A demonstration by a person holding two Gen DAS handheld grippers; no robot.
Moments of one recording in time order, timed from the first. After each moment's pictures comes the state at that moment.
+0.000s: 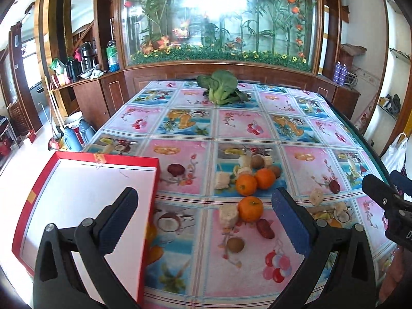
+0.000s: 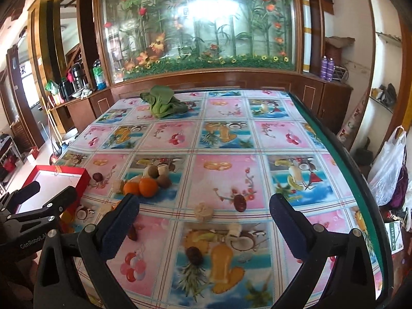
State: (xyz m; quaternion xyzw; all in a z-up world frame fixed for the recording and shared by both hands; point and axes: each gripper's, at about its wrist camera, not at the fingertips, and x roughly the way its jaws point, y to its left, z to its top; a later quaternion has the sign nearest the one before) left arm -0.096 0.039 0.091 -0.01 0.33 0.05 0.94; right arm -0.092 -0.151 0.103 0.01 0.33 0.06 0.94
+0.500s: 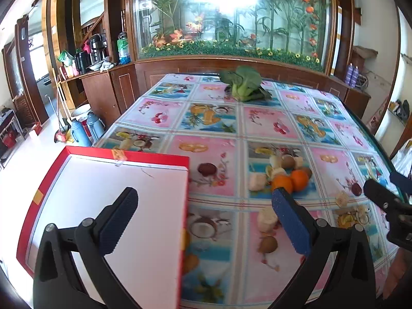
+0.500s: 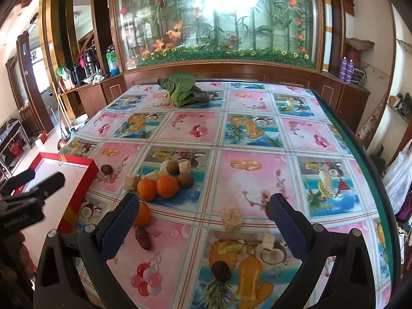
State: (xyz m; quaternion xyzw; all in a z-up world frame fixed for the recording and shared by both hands) left arm -0.088 0.094 0.076 -0.05 0.34 0.06 0.94; right arm -0.066 -0.115 0.086 -0.01 0.35 0.10 0.93
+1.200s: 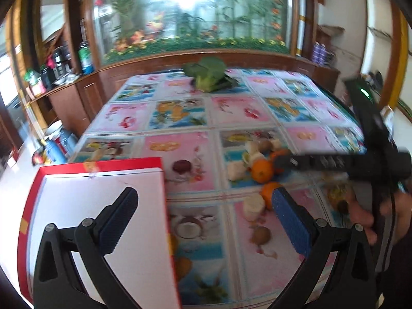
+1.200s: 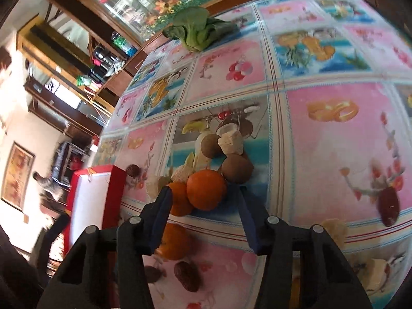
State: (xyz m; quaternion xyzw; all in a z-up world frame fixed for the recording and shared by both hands) left arm -0.083 0.074 0.067 0.02 0.36 -0.05 0.93; right arm 0.017 -0.110 0.020 0.20 0.50 0.22 0.81
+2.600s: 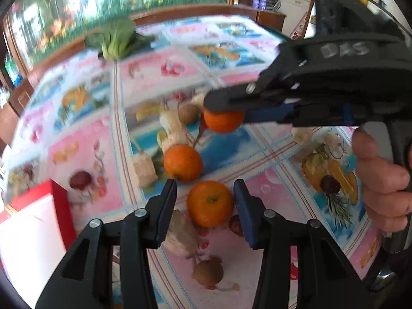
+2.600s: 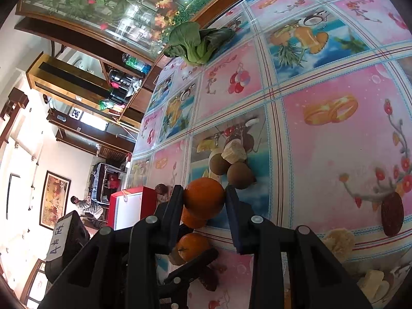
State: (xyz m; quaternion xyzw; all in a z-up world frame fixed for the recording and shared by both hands) left arm -0.023 0.006 0.017 0.09 0.47 -0.20 0.85; right arm 0.034 -0.143 0.022 0.30 0.50 0.26 0.77
